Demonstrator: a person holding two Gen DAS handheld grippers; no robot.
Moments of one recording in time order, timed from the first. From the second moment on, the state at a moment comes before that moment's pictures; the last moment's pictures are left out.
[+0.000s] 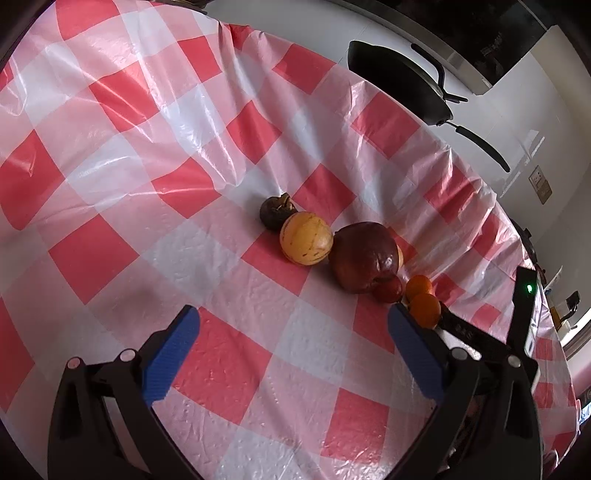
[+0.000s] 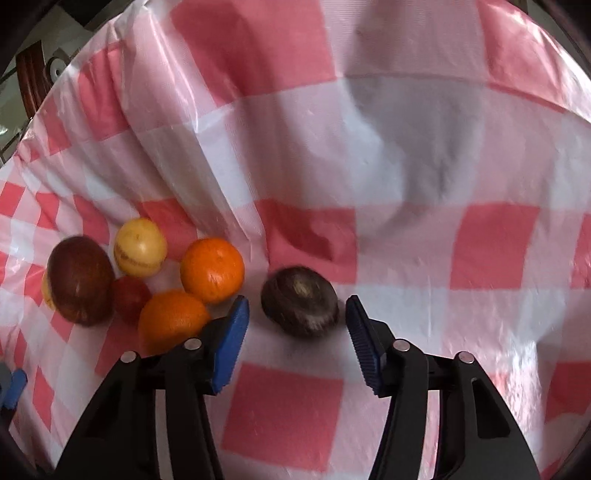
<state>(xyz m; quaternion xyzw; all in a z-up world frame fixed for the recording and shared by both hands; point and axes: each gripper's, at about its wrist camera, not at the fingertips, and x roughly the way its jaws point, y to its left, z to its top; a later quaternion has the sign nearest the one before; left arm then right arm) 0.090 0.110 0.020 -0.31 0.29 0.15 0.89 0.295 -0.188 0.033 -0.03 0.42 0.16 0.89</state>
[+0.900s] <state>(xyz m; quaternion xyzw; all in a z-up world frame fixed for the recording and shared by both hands) 0.096 0.071 0.031 -0.20 0.31 0.10 0.92 0.228 -0.301 0.038 0.21 0.36 0.13 0.90</state>
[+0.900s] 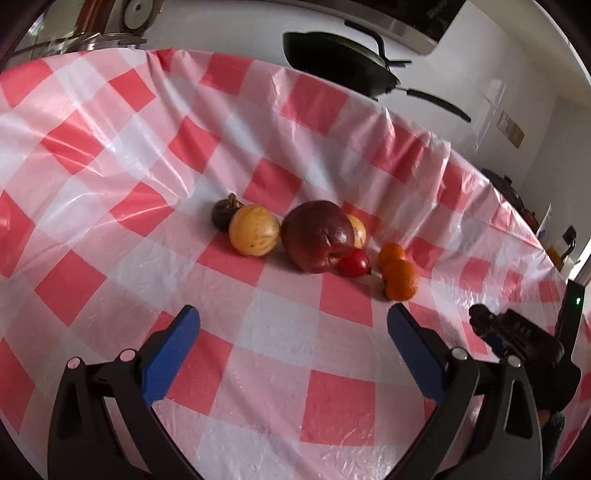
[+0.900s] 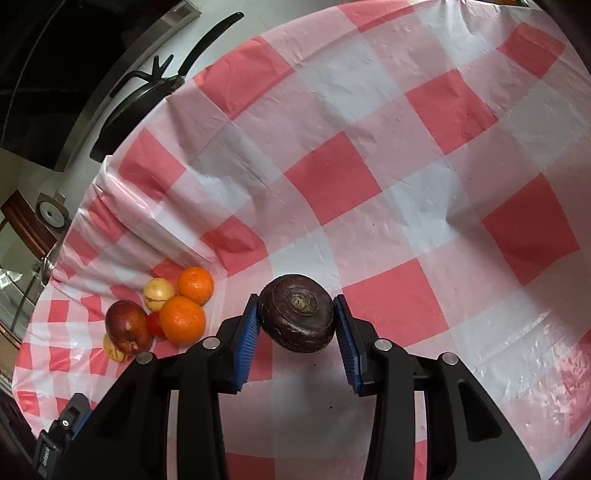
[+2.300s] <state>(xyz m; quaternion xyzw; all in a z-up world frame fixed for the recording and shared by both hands) 0.077 0.076 0.023 -0.15 0.39 0.16 0.89 0.222 -0.312 0.039 0.24 0.34 0.11 0.90</state>
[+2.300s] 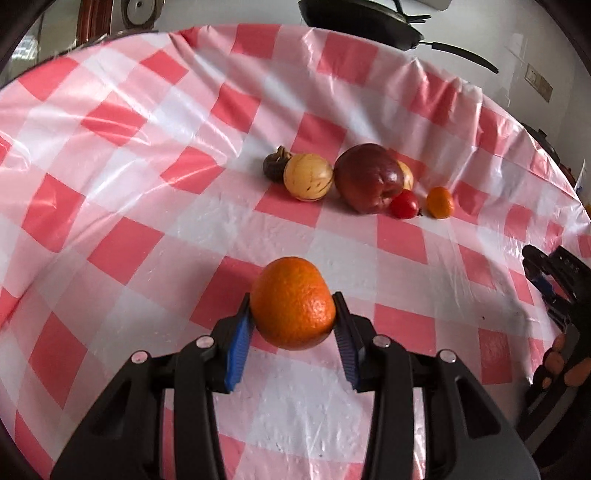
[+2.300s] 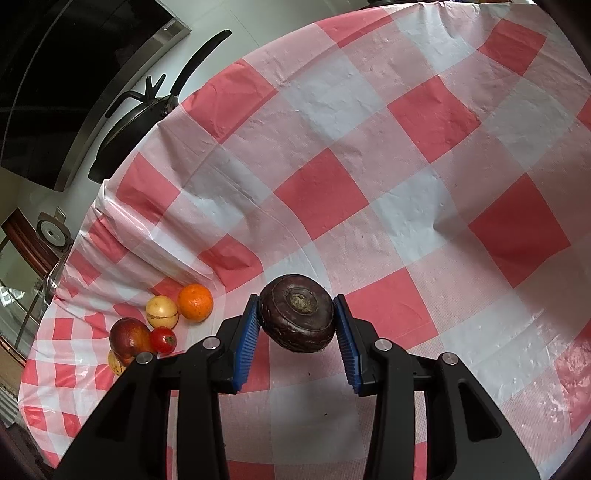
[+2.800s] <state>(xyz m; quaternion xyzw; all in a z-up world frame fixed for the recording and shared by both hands) 0.077 0.086 0.015 -0.18 0.40 0.15 0.89 0.222 -0.312 0.039 0.24 0.35 0.11 0.90</state>
